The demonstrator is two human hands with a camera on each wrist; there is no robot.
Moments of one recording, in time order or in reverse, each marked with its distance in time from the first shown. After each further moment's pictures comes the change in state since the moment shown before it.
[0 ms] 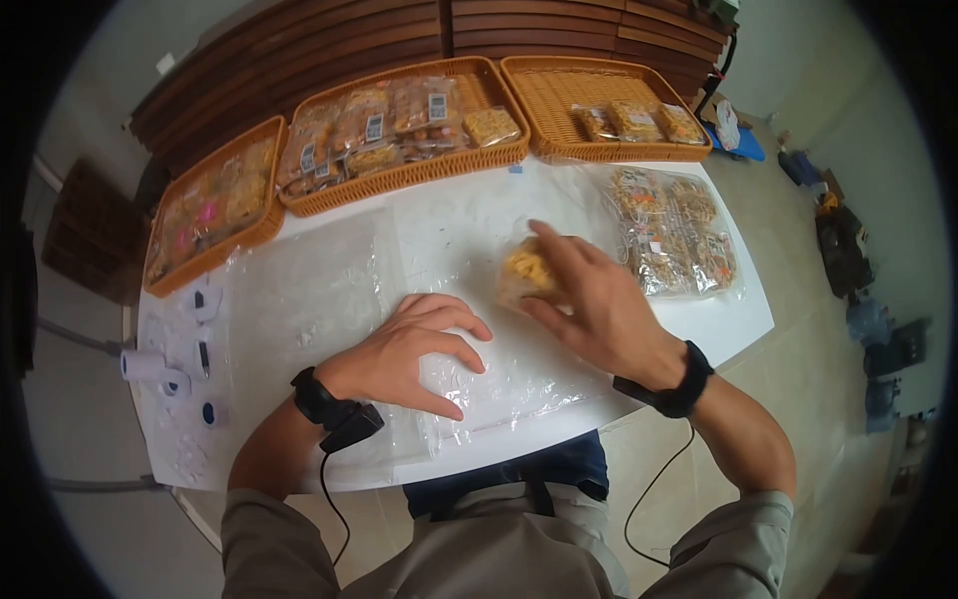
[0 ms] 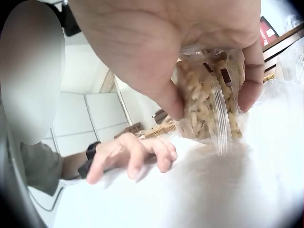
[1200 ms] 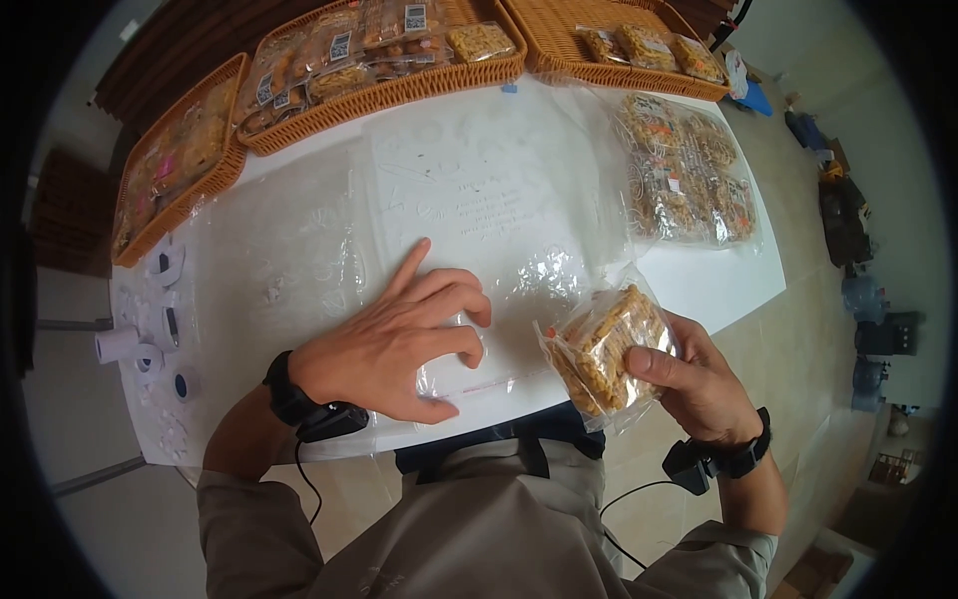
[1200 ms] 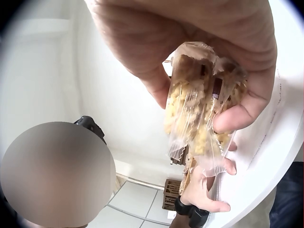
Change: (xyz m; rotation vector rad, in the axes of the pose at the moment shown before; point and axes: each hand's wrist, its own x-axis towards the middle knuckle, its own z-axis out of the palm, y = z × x) left_hand 0.001 0.025 0.018 0.052 -0.139 -0.027; right_hand -0.105 -0.008 -0.026 1.335 -0.066 0.835
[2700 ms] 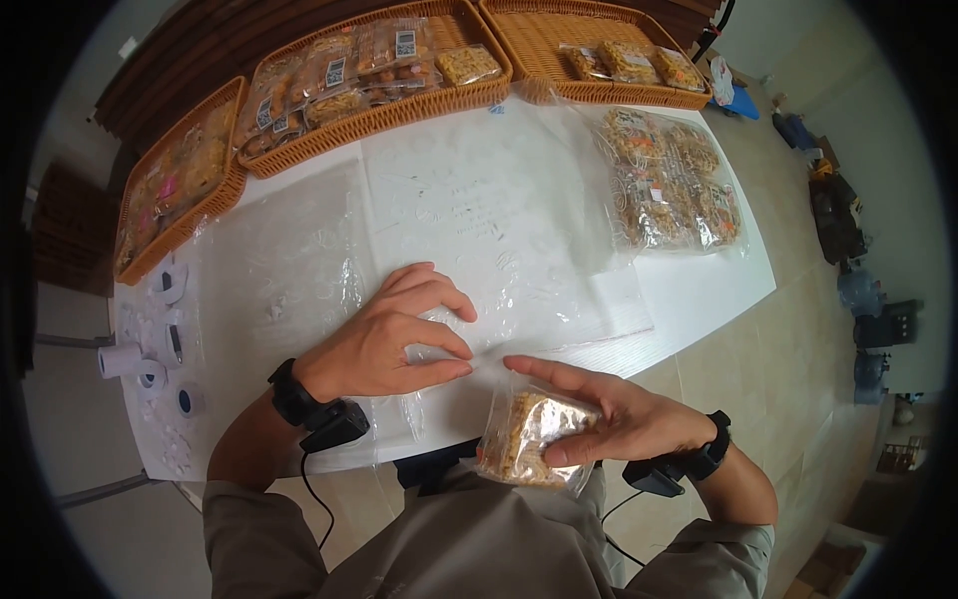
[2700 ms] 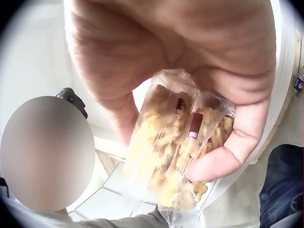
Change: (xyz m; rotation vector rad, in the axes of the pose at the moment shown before) left_hand 0.001 -0.017 0.006 -0.121 0.244 0.050; right_hand 0.009 0.004 0.035 -0.269 -0.459 0.208
